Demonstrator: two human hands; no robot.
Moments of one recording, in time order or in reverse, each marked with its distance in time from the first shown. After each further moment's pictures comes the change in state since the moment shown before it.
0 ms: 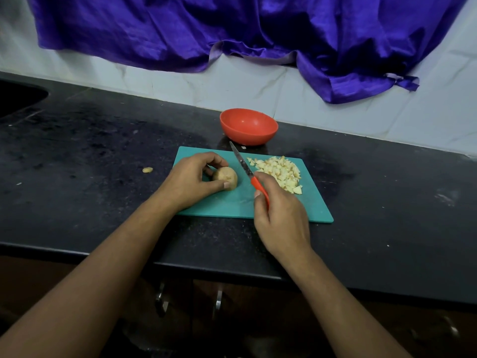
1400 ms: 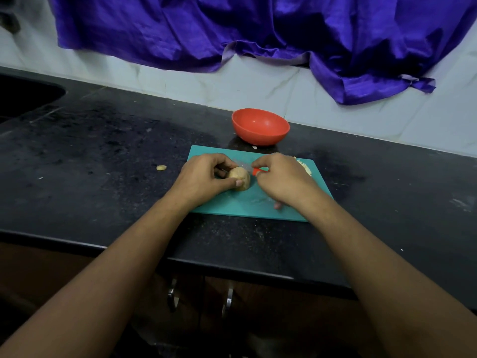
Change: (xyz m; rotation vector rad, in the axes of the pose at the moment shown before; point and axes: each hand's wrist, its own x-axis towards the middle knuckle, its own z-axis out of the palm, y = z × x) left_hand -0.003 0.004 -0.001 0.004 0.052 -0.086; right_hand 0.079 -0.038 -0.026 -0.116 -0.452 0.174
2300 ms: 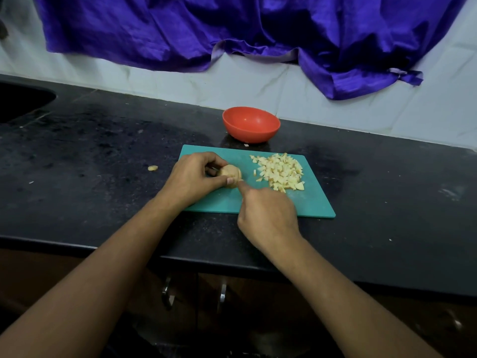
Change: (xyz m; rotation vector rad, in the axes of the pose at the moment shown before) left_hand 0.000 0.001 0.003 0.027 0.027 0.011; right_hand -0.050 0.005 0.048 -0.322 0.169 -0.135
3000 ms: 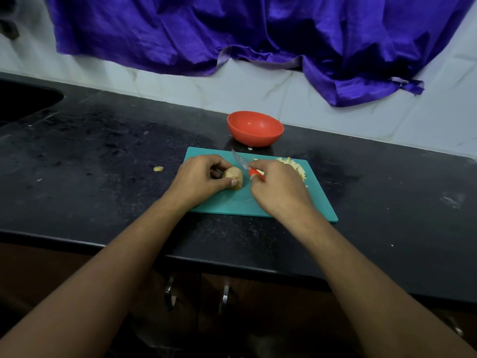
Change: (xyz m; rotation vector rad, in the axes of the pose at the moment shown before) left_hand -0.001 -0.001 0.000 0.011 -0.005 -0.012; right_hand 0.028 0.011 -0.028 0.324 0.061 0.113
